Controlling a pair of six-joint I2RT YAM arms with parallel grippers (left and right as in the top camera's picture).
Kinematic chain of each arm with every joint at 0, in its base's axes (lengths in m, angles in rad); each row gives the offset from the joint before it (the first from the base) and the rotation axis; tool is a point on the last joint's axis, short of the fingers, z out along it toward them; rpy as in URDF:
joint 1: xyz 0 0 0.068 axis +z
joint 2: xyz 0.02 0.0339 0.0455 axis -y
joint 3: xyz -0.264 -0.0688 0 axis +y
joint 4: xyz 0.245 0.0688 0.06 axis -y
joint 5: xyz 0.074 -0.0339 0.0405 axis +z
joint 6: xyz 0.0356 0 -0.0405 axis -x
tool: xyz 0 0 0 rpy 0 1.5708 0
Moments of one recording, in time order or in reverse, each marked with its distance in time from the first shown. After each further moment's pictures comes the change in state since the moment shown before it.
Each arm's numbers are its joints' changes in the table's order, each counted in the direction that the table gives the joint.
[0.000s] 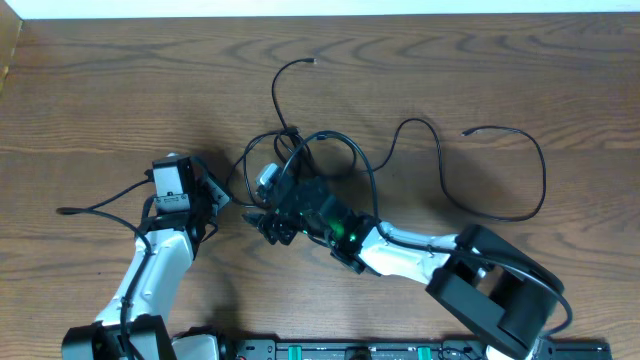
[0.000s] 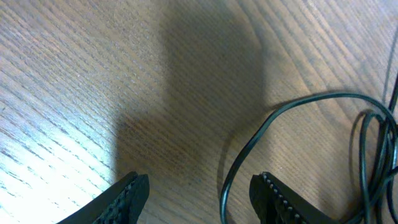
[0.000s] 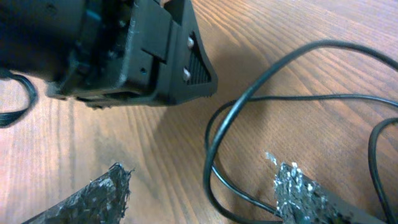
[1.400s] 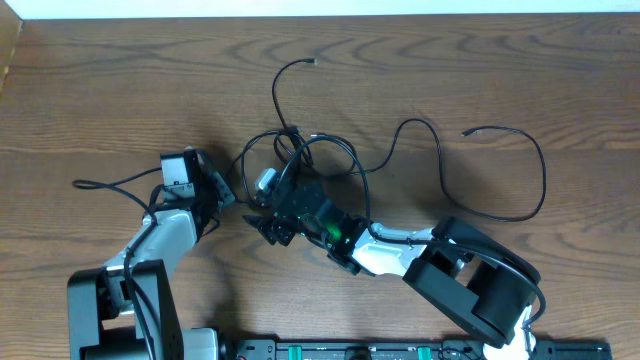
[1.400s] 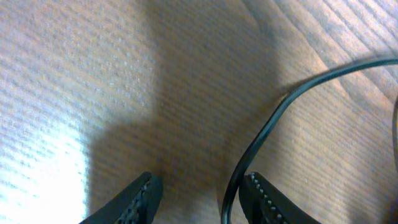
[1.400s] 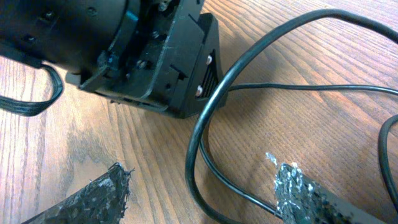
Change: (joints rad) left arm 0.000 -0.202 -0.036 0.102 -0.051 -0.166; right arm 0.005 -0.095 0.000 0.099 -0.026 0.037
